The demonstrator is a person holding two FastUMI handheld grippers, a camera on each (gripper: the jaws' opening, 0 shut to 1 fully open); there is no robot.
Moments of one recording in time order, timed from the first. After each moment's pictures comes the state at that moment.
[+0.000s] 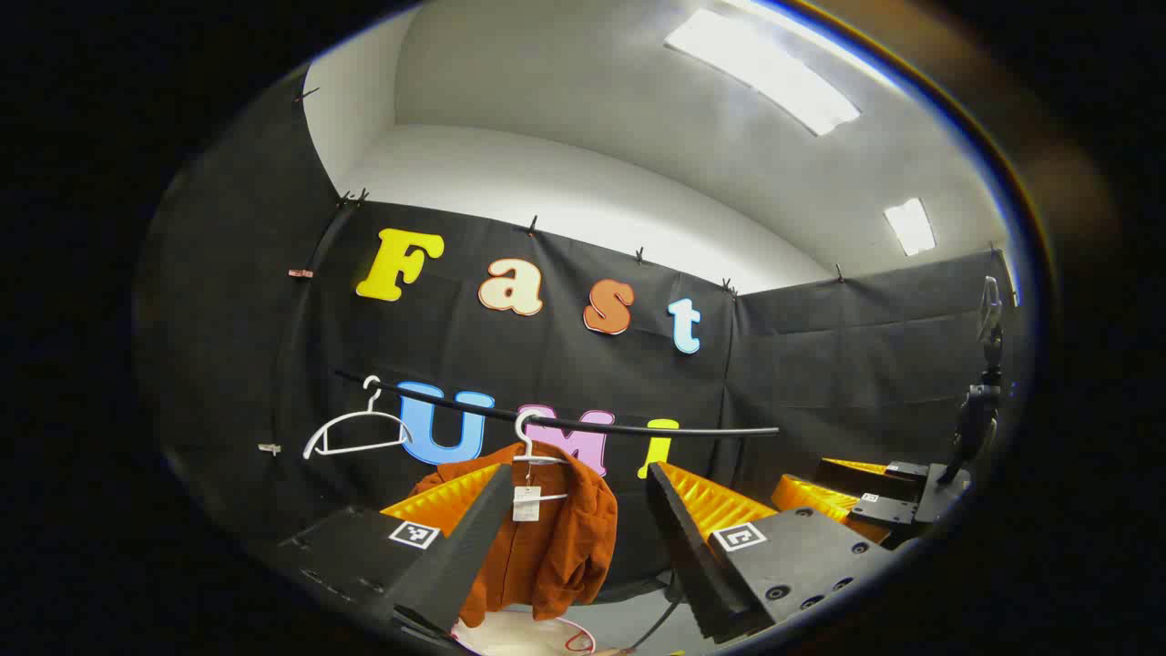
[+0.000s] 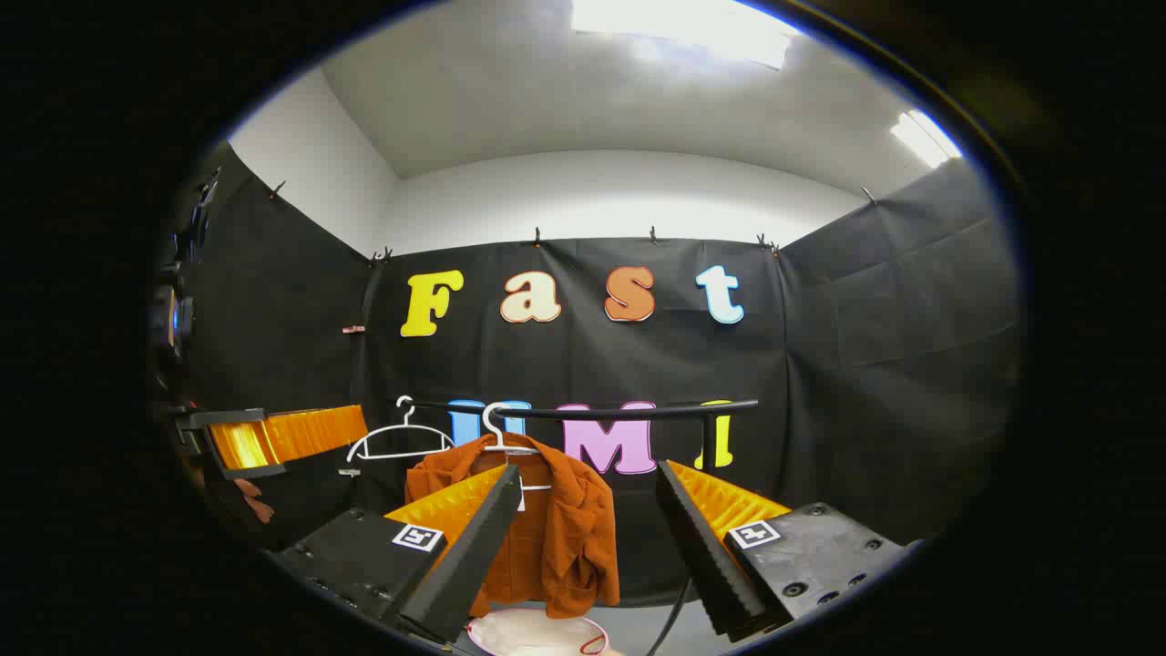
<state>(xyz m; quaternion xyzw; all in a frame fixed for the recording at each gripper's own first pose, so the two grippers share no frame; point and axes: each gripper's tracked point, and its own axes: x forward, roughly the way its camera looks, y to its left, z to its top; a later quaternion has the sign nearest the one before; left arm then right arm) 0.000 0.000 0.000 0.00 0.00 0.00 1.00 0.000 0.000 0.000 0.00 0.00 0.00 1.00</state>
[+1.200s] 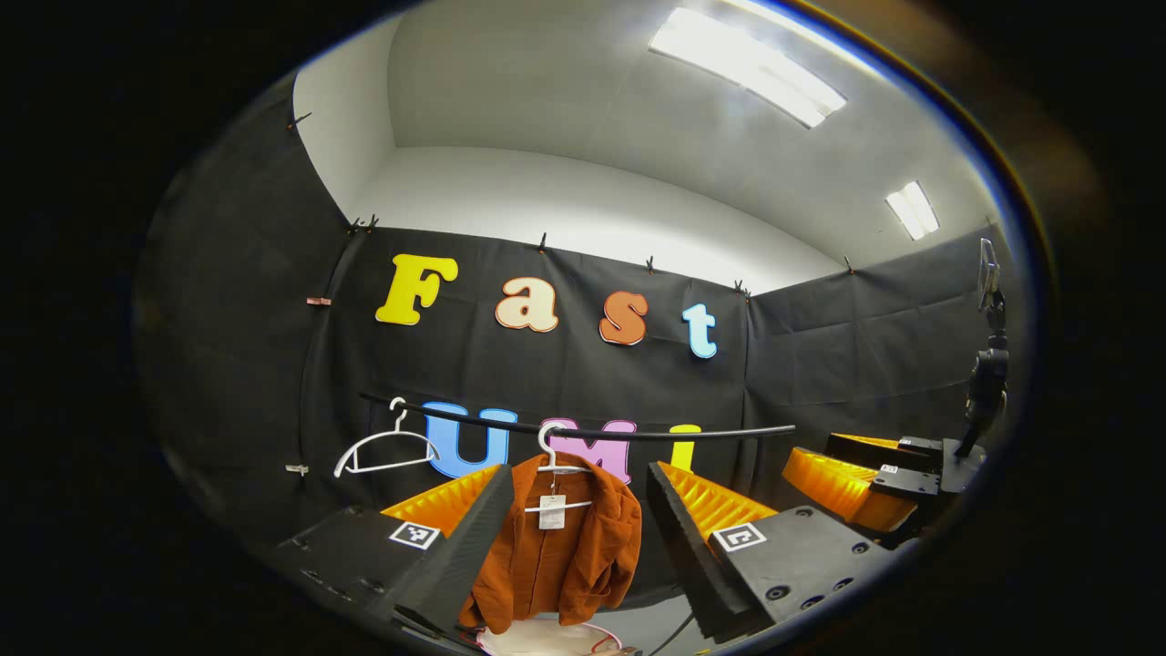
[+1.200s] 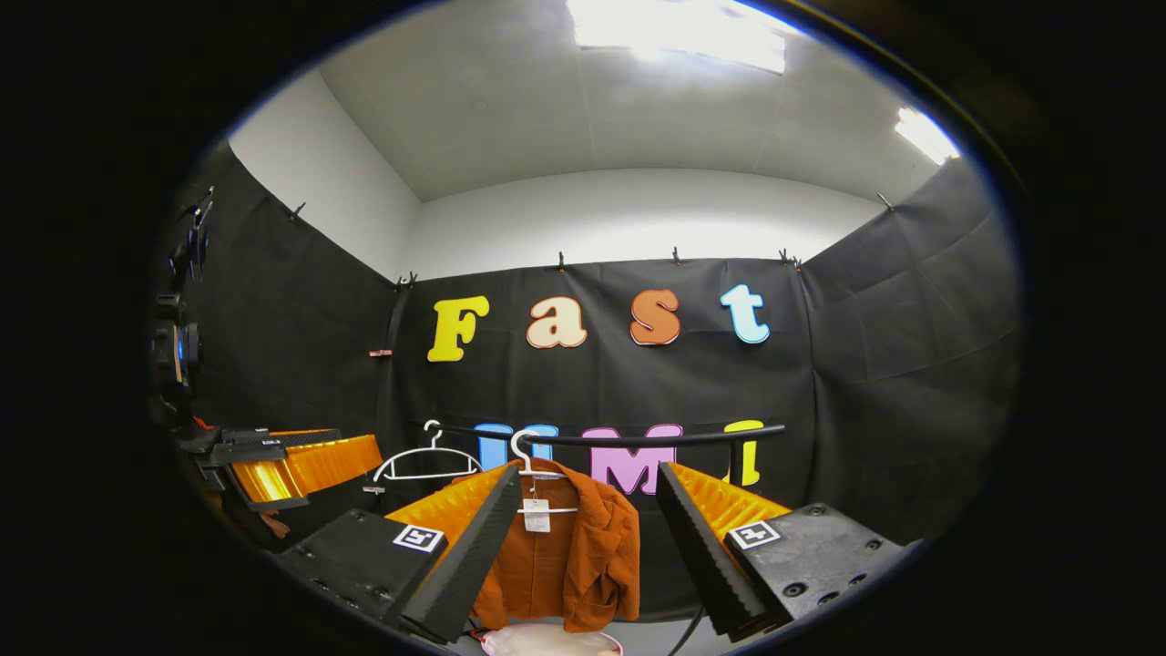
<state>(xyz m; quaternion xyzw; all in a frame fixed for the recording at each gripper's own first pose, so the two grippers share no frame) -0.026 0.006 0.005 0.03 -0.01 0.03 1.00 -0.006 0.020 0.020 0.01 -0.03 0.04 1.00</state>
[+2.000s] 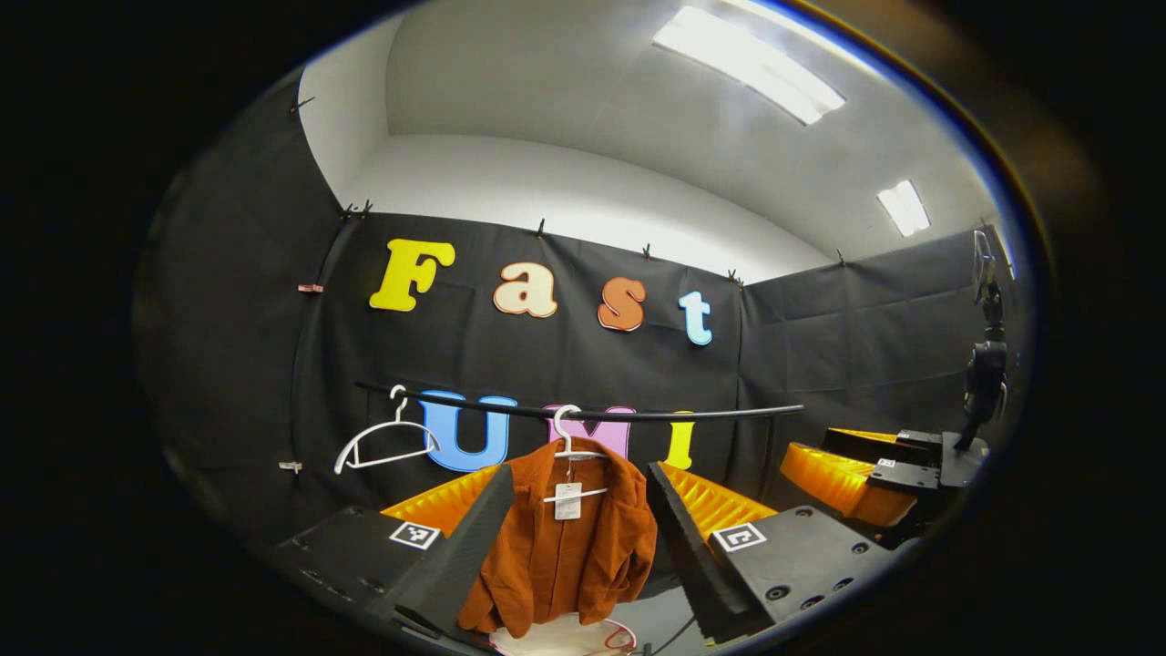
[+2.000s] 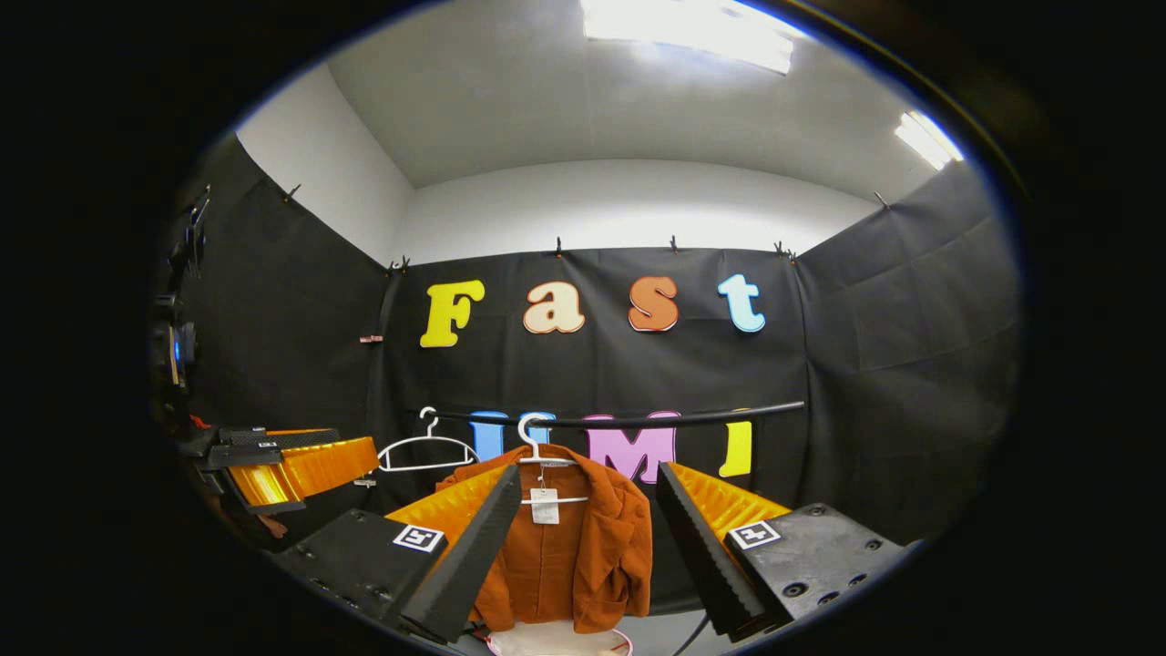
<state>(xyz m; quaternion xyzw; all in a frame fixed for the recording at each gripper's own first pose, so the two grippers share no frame) -0.017 0.059 -0.024 0.03 0.01 0.01 1.00 0.010 0.052 -0.016 0.00 -0.01 0.02 1.00</state>
